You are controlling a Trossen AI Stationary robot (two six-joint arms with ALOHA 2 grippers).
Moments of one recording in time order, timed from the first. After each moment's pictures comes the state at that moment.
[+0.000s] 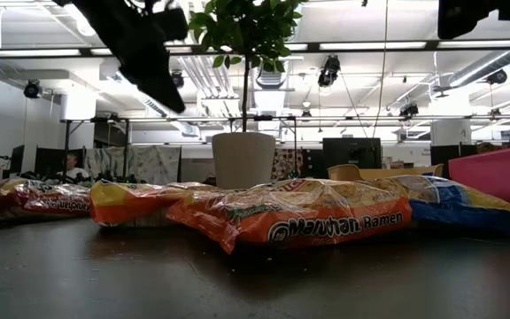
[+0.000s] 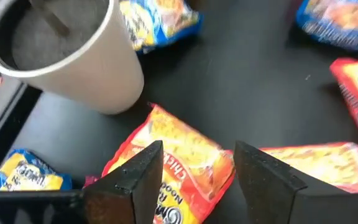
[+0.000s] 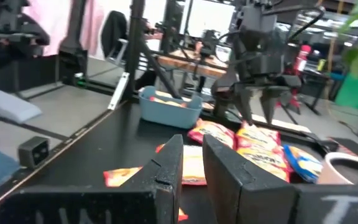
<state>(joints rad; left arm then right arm) -0.04 1.27 0.92 -0.54 -0.36 -0.18 0.50 0.46 0.33 0.14 0.29 -0.18</state>
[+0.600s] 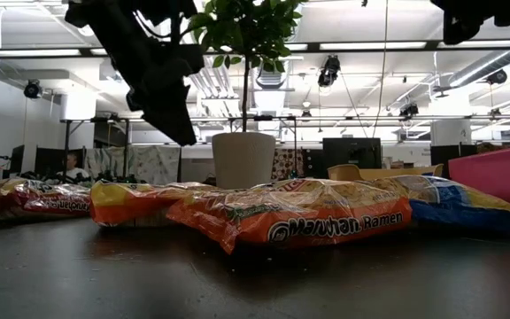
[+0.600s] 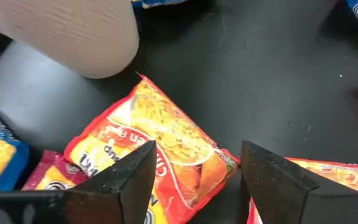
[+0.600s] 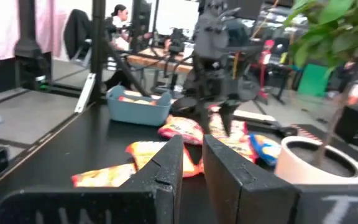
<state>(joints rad) -0.05 1.44 0.92 -0.49 -0.38 -0.41 0.50 0.33 0.33 0.07 0.42 -0.17</state>
